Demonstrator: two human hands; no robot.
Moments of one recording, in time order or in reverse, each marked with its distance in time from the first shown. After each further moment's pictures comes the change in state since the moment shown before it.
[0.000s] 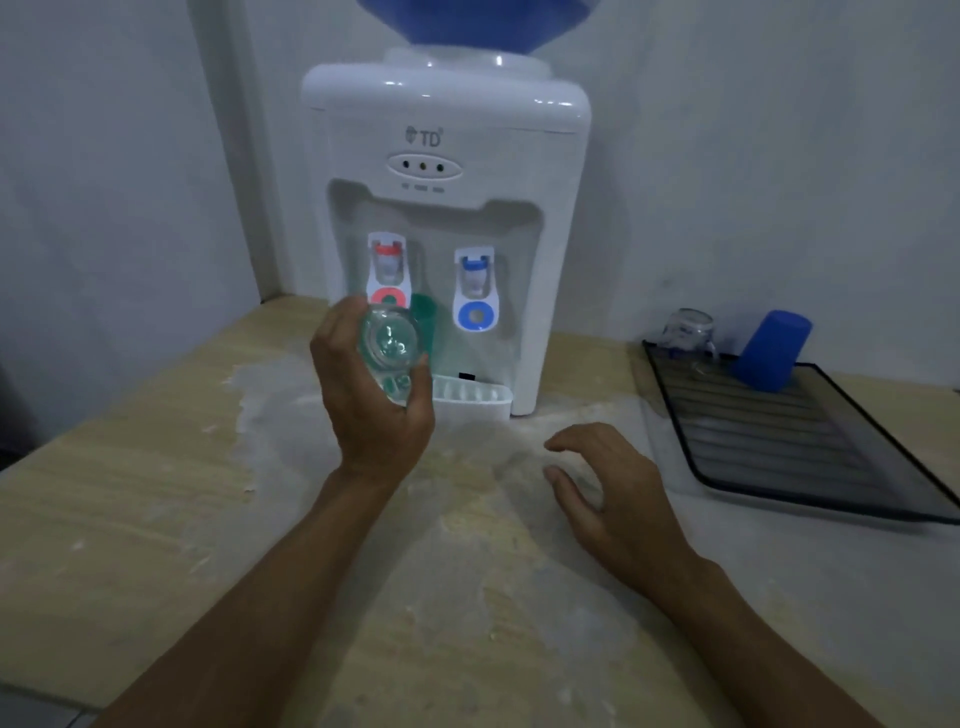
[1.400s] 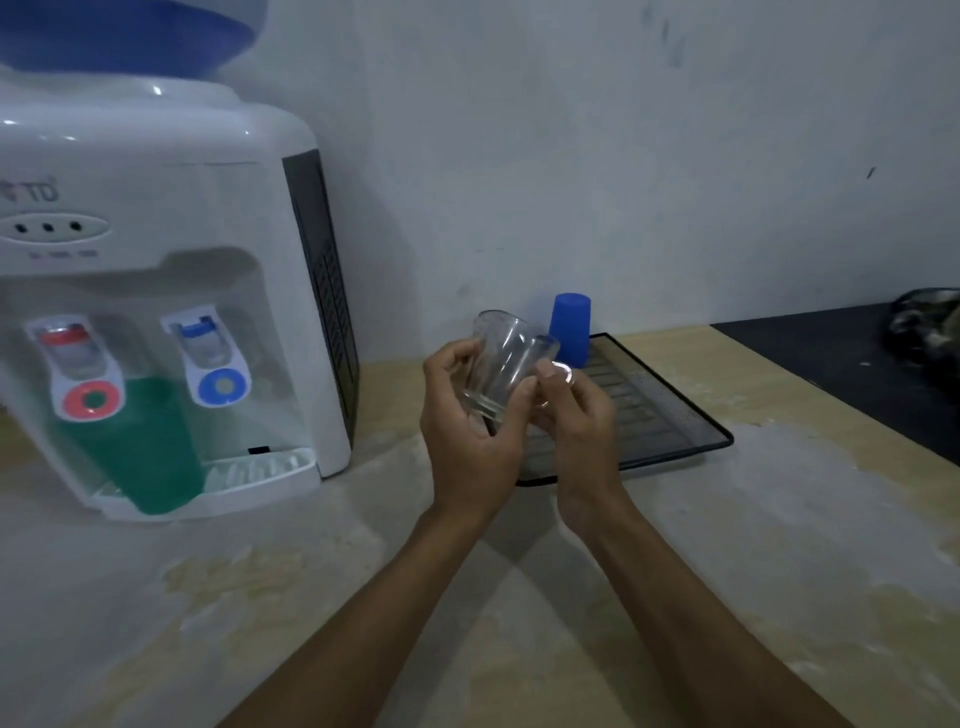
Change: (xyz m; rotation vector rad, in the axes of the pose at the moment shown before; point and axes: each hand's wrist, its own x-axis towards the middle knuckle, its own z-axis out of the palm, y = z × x) left_hand -0.071 0.187 0.170 -0.779 -0.420 -0.374; right_hand 0.013 0.072 -0.082 0.686 0.671 0.642
